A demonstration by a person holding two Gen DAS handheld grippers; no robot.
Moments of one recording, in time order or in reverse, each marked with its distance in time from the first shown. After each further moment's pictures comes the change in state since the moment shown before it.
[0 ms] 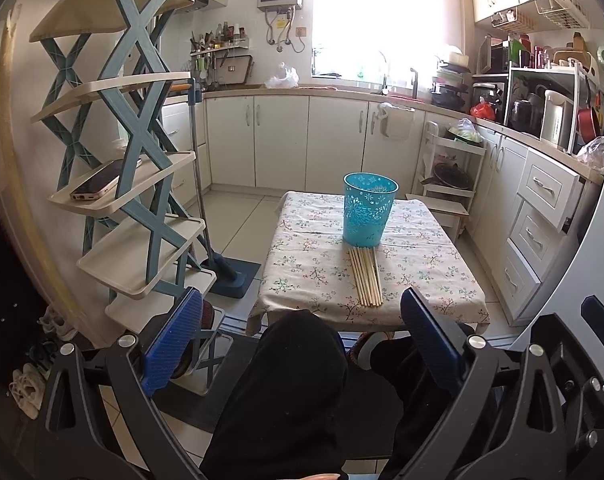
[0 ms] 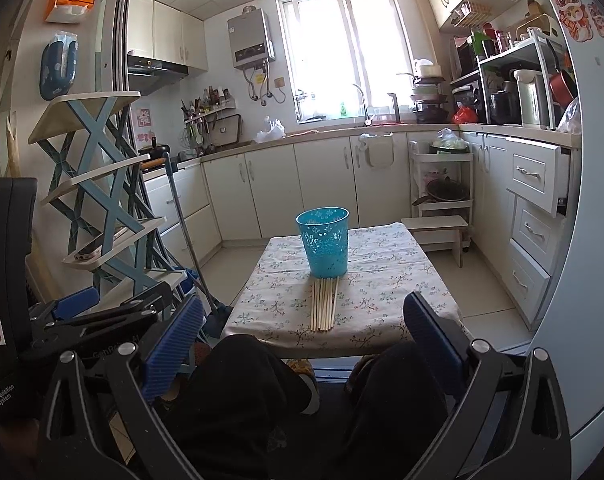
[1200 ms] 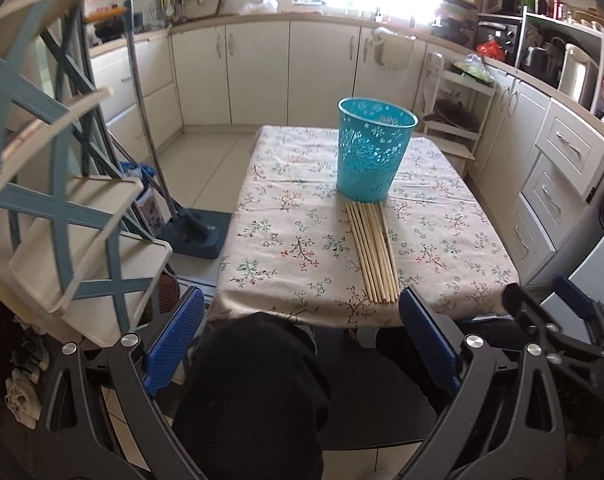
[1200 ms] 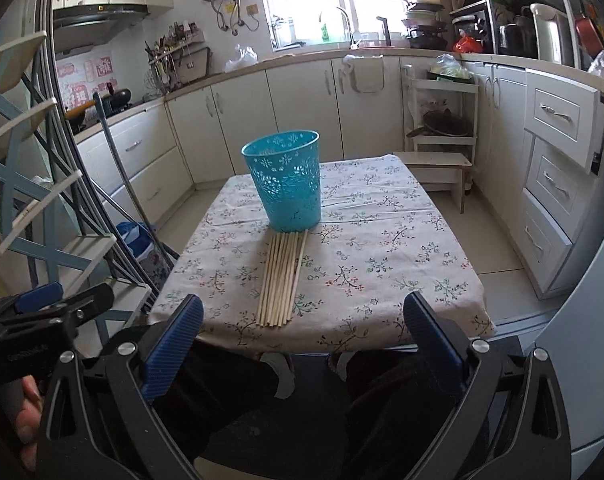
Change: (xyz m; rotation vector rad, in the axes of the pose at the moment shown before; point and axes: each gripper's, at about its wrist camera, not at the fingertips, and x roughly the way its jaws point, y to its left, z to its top) left arm 0.213 -0.016 0.024 0.023 0.289 -0.048; right arm 0.233 -0.074 -0.010 -0.060 0.314 -0.080
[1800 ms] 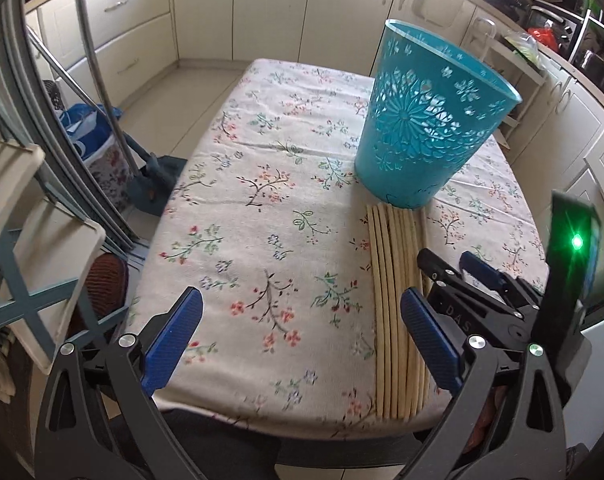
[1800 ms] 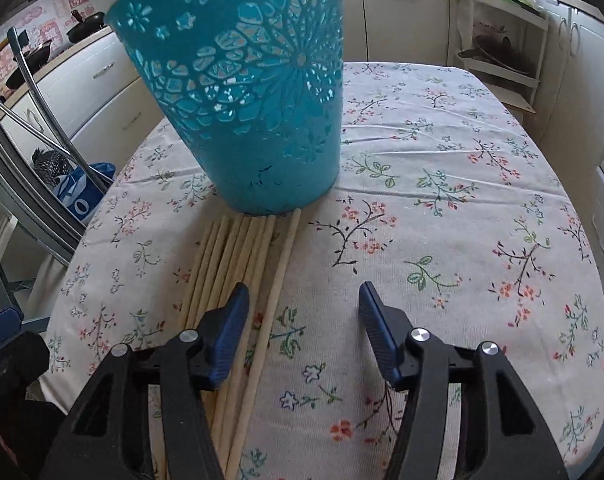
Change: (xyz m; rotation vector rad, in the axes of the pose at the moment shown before) left arm 0.199 -0.020 0.058 -0.118 0.213 0.002; right arm 0.265 0.006 0.043 -0.008 0.281 0.085
